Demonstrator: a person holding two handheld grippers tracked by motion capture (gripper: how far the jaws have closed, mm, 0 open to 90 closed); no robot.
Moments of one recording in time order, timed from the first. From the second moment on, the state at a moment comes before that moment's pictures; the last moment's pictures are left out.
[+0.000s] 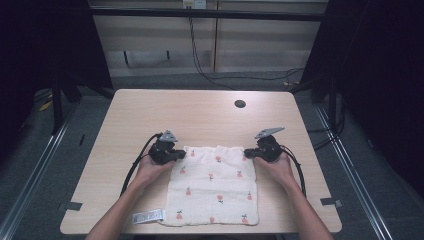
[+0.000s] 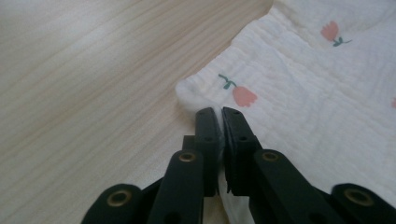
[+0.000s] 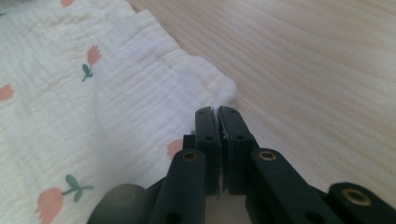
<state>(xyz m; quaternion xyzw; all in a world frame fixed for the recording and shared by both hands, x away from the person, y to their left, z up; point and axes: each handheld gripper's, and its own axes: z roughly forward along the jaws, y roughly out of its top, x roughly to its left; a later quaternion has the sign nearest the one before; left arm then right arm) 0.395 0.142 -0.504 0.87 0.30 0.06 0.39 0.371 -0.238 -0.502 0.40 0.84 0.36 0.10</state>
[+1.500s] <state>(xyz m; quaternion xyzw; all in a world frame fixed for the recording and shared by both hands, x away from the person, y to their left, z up) 0.381 0.181 -0.409 0.80 0.27 0.11 0.53 0.352 -0.262 -0.415 0.39 0.75 0.52 0.15</state>
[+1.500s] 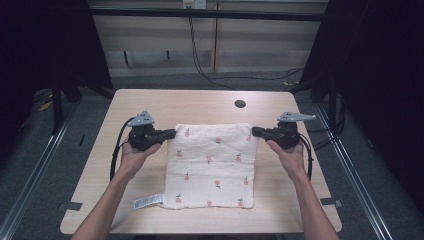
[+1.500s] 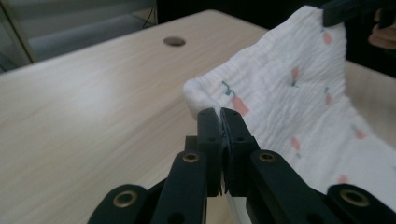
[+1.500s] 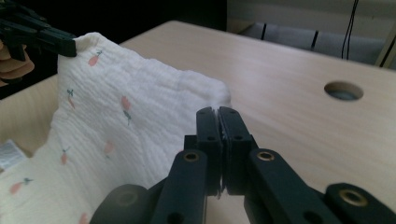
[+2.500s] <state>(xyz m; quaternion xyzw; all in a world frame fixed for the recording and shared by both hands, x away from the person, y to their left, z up) 0.378 0.174 -0.455 0.83 0.27 0.06 0.48 0.340 -0.250 -0.442 0.36 0.79 0.48 0.09</state>
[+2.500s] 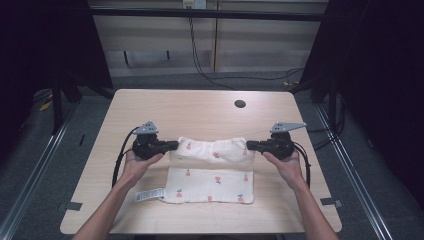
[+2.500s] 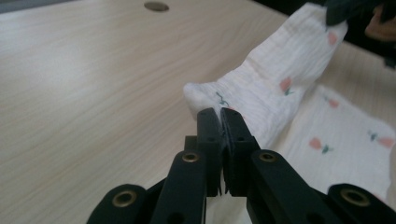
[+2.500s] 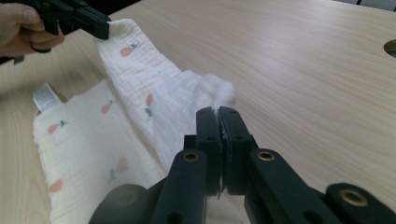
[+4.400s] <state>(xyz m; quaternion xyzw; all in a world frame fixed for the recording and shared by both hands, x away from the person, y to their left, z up) 0.295 0.193 -0.478 0.89 0.22 0.02 0.41 0.246 -0.232 -0.489 0.33 0.86 0.39 0.06</state>
